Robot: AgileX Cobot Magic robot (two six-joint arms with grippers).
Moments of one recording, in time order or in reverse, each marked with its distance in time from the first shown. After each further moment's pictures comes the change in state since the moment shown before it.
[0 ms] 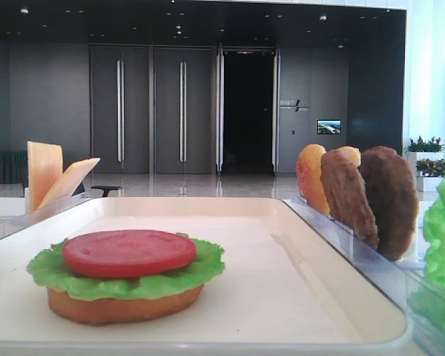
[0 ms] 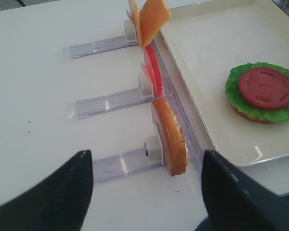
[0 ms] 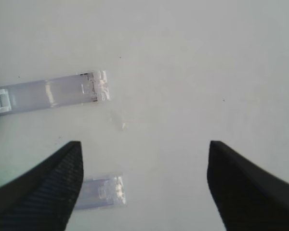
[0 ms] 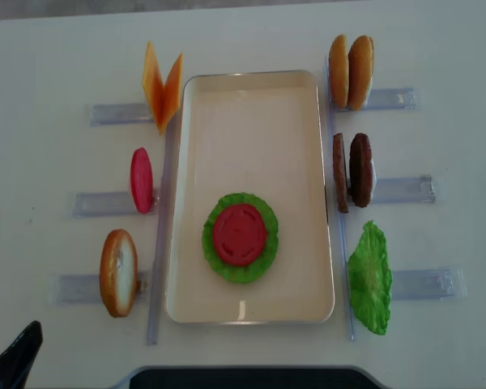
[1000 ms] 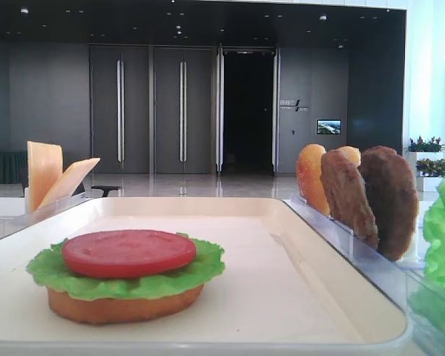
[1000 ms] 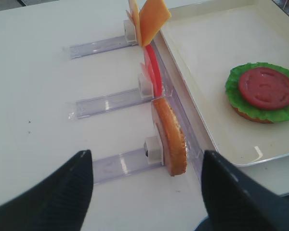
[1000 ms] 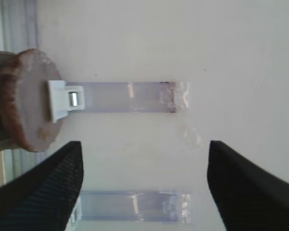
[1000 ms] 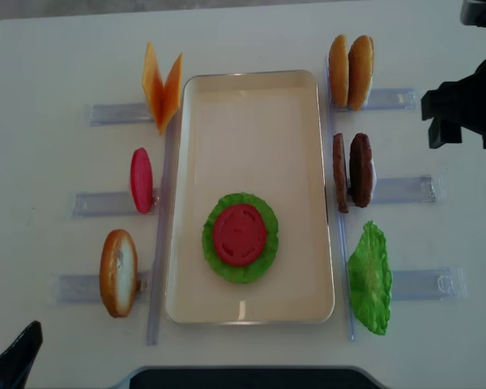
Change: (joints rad) left arm 0.000 0.000 0.000 0.000 0.000 0.000; right arm 0.291 0.127 -0.073 -0.015 -0.033 0.155
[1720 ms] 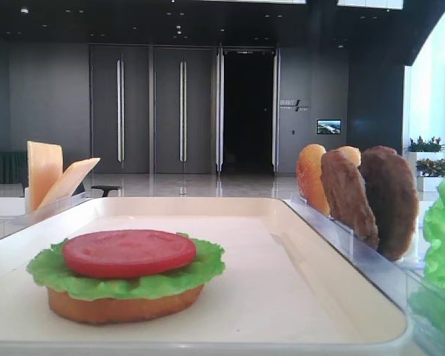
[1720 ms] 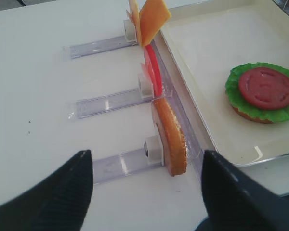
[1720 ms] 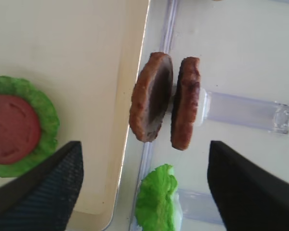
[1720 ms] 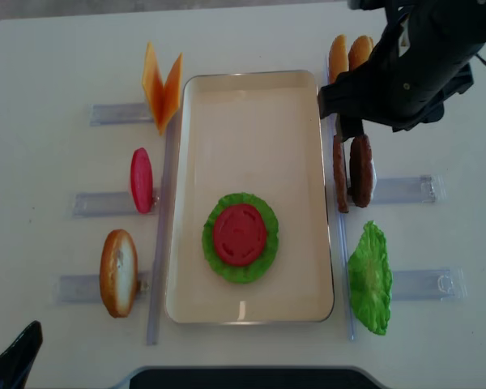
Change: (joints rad) left arm 0.000 0.000 0.000 0.000 0.000 0.000; right arm 0.388 0.153 -0.251 -0.049 0.107 0.232
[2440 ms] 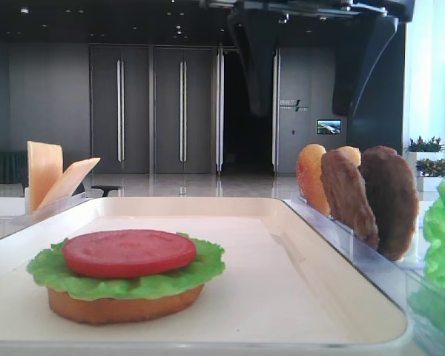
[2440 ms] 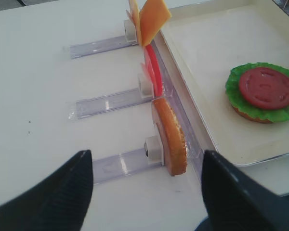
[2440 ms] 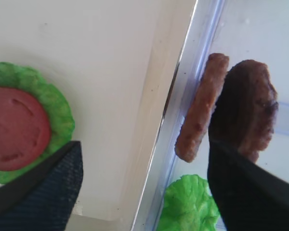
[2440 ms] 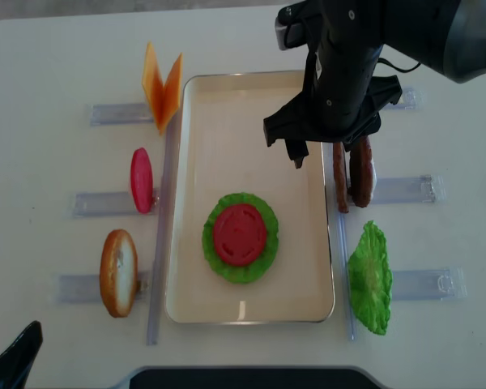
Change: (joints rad) left arm 0.000 0.000 0.000 0.000 0.000 0.000; right arm 0.097 0.247 -0.175 -0.014 0.091 0.026
